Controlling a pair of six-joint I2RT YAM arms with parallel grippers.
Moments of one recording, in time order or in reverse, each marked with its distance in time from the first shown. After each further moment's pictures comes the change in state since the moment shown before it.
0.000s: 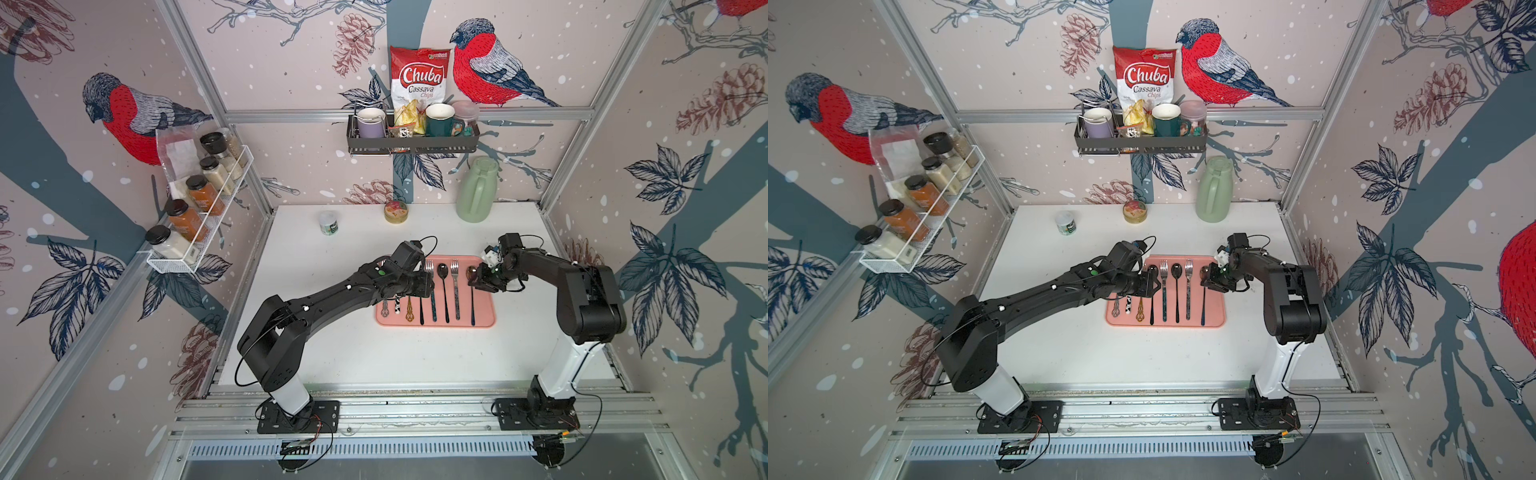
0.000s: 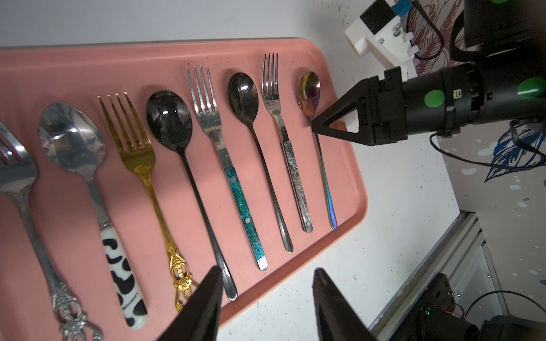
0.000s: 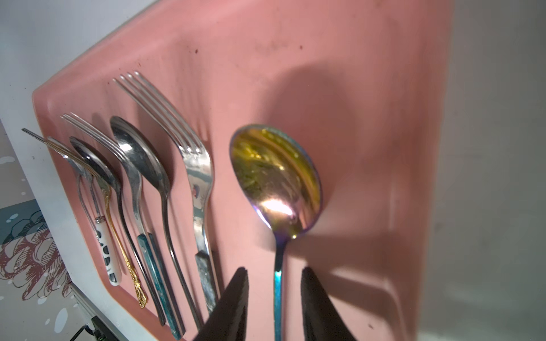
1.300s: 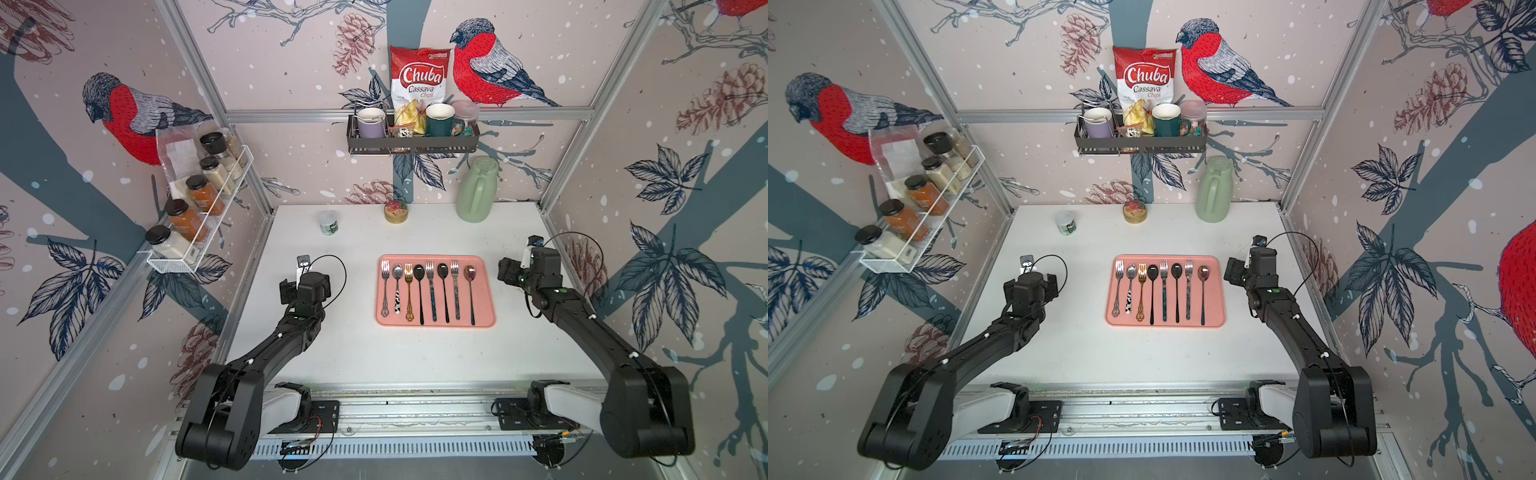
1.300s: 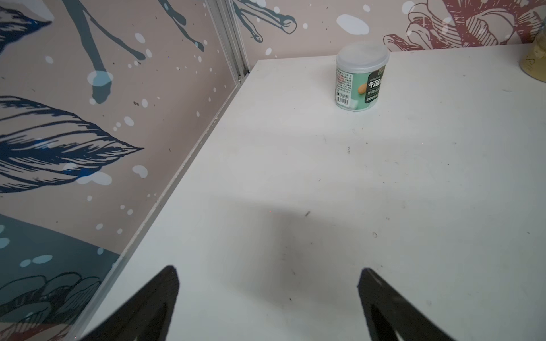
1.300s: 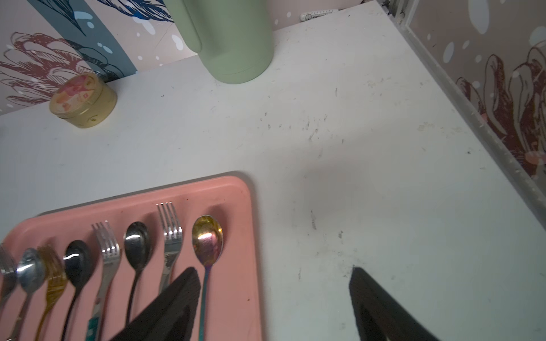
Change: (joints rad) left arm 0.629 -0.437 -0.803 0.703 -0.682 0.499; right arm -0.022 -0.686 -0.521 0.521 0.557 -0.045
